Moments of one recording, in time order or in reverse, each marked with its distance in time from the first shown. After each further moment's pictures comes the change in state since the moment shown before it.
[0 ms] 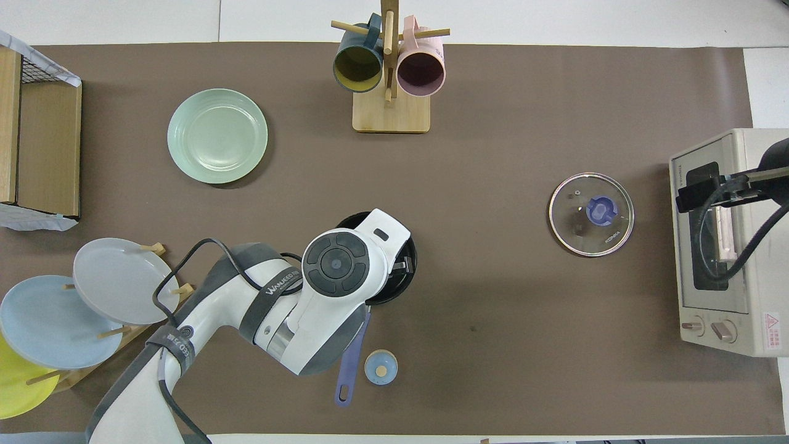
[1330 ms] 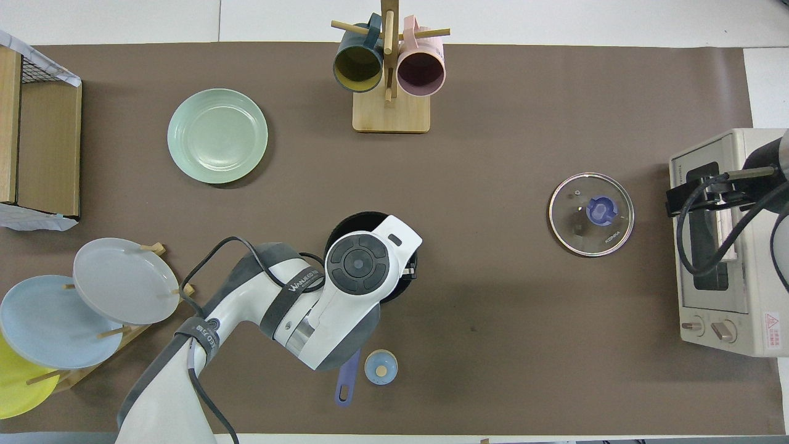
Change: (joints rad) left arm -0.029 0.054 0.011 0.028 0.007 -0.012 0.031; right arm 0.033 0.015 -0.025 0.000 -0.005 -0.028 0.077
